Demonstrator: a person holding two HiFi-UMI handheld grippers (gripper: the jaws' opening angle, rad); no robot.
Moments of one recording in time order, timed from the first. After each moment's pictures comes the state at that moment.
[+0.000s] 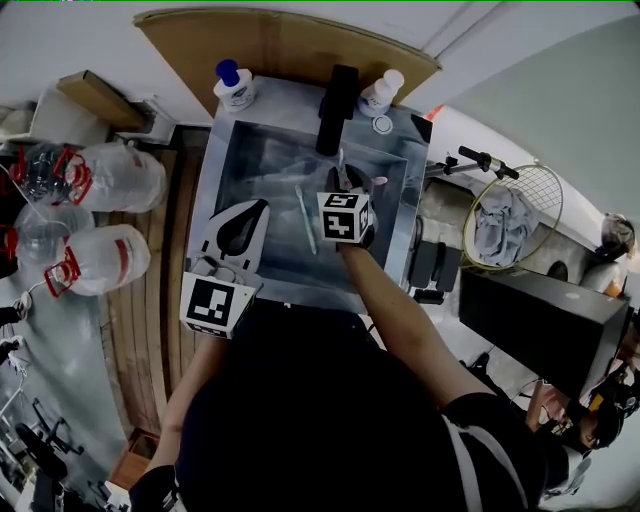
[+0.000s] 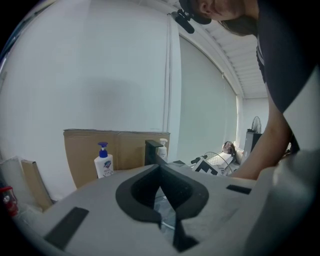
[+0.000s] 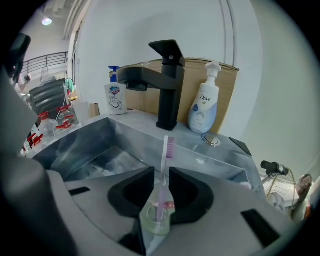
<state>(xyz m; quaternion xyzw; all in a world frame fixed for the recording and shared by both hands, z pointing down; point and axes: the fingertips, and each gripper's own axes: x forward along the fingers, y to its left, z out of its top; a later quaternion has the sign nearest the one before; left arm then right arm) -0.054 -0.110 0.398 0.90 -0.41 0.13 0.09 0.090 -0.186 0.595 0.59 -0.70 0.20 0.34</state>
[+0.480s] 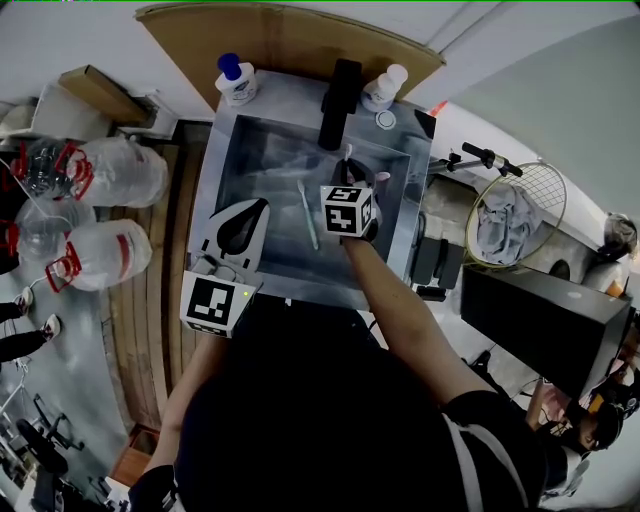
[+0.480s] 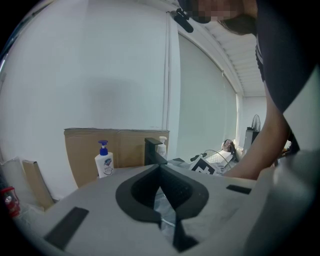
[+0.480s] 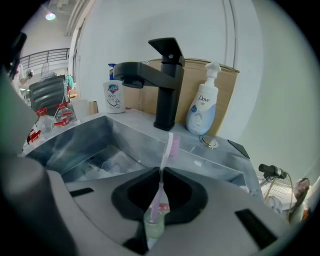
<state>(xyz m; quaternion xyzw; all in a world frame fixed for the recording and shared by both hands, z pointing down) -0.057 -0.102 0.405 0.90 -0.41 0.15 0.09 0.096 -0.191 0.597 0.60 -0.70 0.19 0.35</state>
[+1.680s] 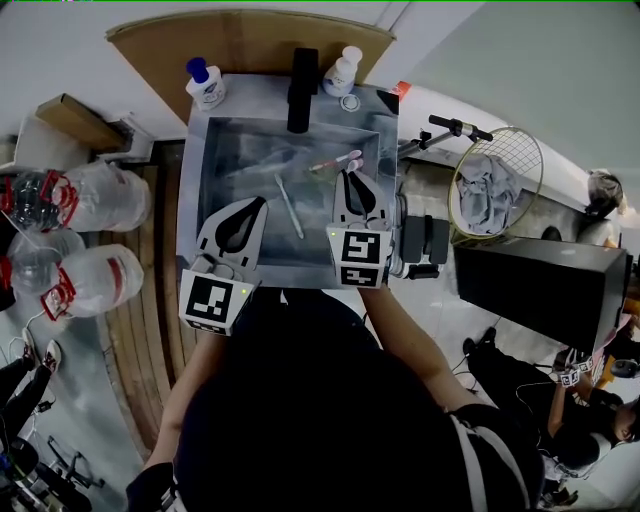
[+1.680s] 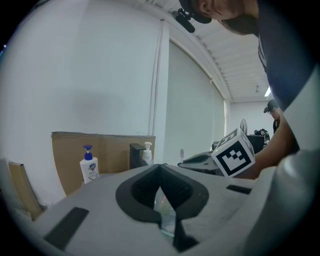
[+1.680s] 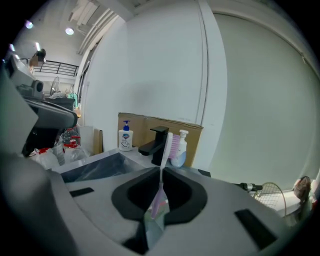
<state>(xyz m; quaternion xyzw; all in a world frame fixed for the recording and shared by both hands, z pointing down) -0.030 -0.069 0.390 0.92 -0.36 0.11 0.07 0.110 -0.101 0.452 0.65 -0.73 0.09 0.22</state>
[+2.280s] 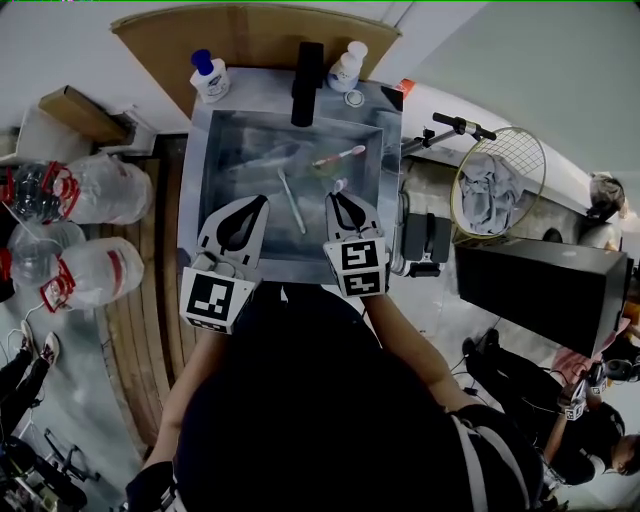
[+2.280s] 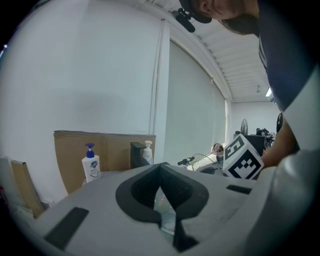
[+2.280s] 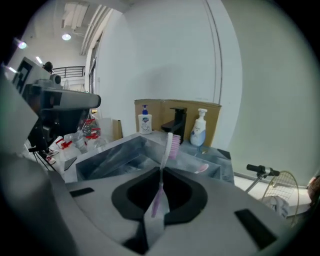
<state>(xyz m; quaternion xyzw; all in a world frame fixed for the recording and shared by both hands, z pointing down) -0.034 -0.061 0.395 0.92 -0.36 0.12 0.08 0.082 -0.058 0.497 0.56 -0.77 0.17 0.27</state>
